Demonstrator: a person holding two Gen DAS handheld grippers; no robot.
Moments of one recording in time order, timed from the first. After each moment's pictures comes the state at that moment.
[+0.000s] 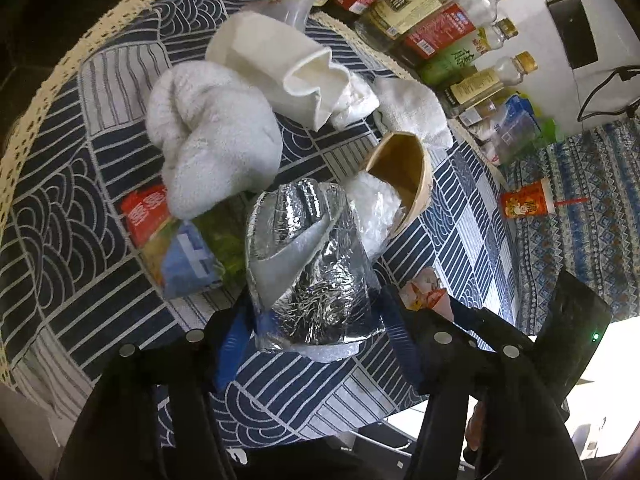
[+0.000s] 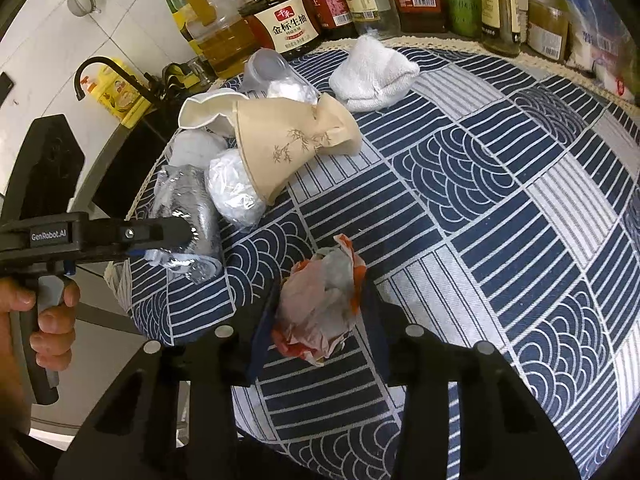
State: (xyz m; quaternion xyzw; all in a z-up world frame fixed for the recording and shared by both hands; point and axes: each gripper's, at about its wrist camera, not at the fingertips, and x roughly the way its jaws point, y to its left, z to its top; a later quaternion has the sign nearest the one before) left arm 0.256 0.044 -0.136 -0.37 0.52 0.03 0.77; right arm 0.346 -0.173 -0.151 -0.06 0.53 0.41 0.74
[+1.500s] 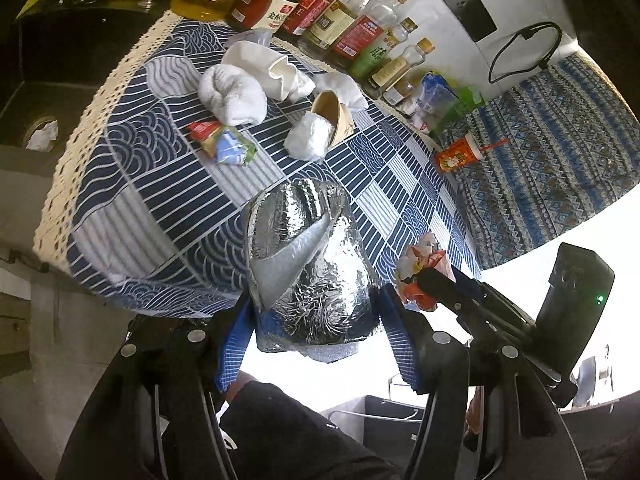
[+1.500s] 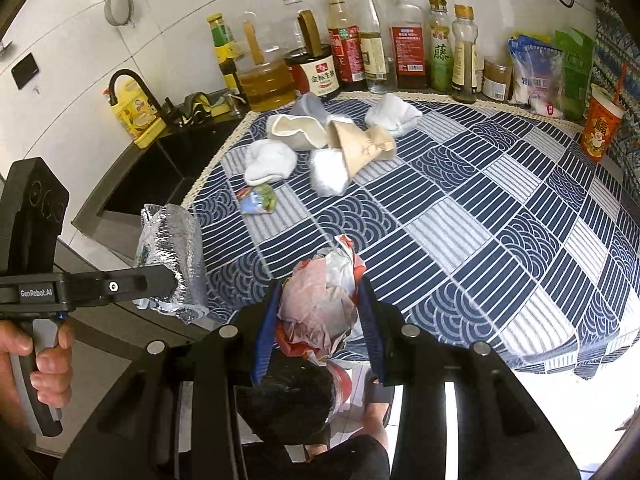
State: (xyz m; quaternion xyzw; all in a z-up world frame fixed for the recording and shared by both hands) left arm 0.098 0.023 -0.073 -0.34 0.46 -0.05 0.82; right arm 0.181 -0.190 -0.070 -0.05 0.45 0.36 0.81
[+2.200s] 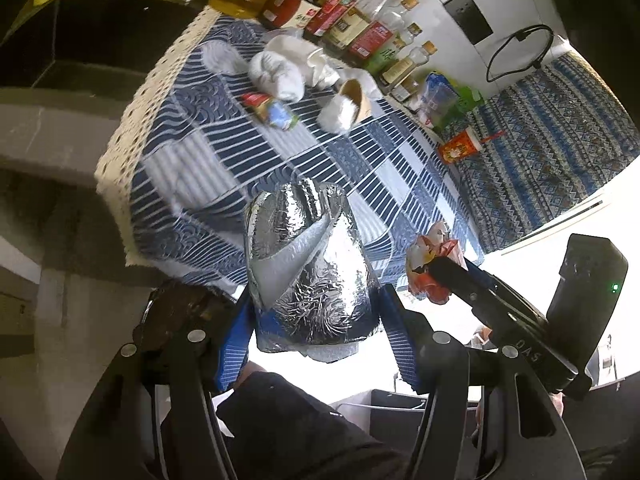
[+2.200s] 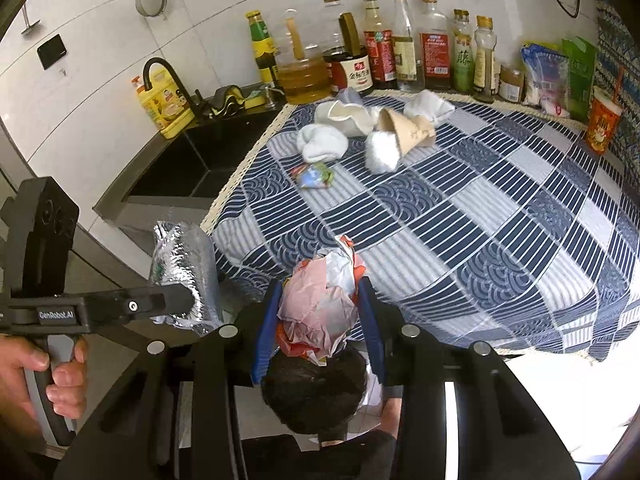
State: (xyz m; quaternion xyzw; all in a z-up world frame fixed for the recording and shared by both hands) left arm 0.015 0.034 -0.082 -0.34 0.46 -0.04 0.82; right arm 0.105 -0.171 -0.068 -0.04 0.45 0.37 0.81
